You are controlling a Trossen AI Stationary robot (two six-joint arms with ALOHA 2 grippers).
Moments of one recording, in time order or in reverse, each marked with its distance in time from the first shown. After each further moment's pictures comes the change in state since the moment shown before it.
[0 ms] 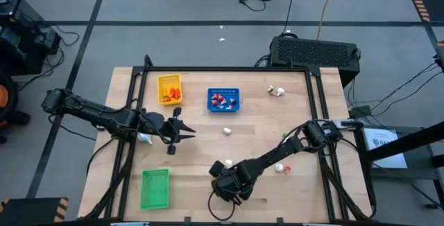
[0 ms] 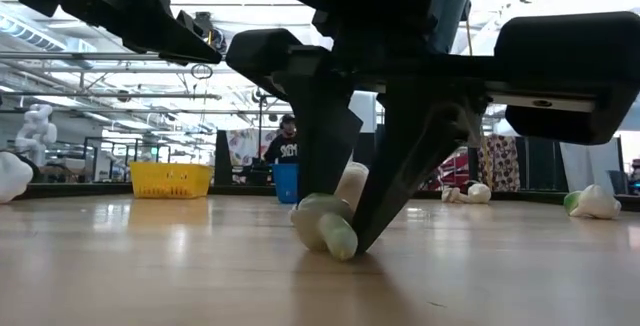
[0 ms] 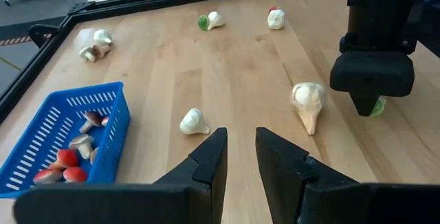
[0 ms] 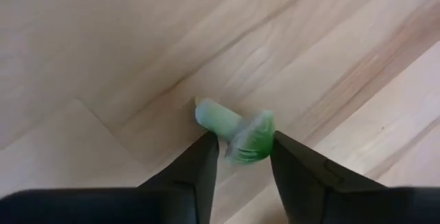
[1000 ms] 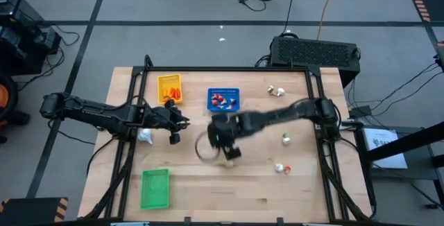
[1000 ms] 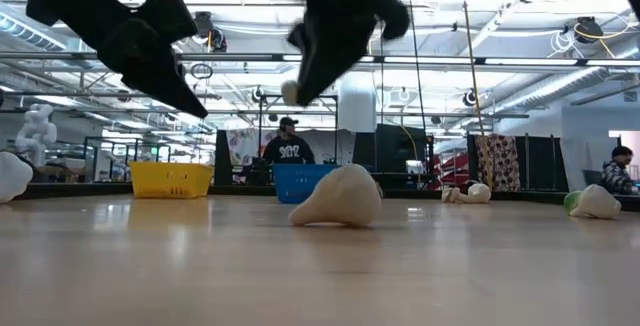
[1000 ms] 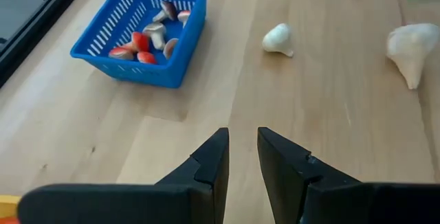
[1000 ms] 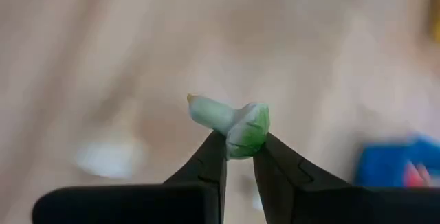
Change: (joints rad) left arm 0.145 0.000 0.000 -0.246 -0.104 -0.186; right arm -0.309 -0.249 0.000 -0.125 0.011 0.234
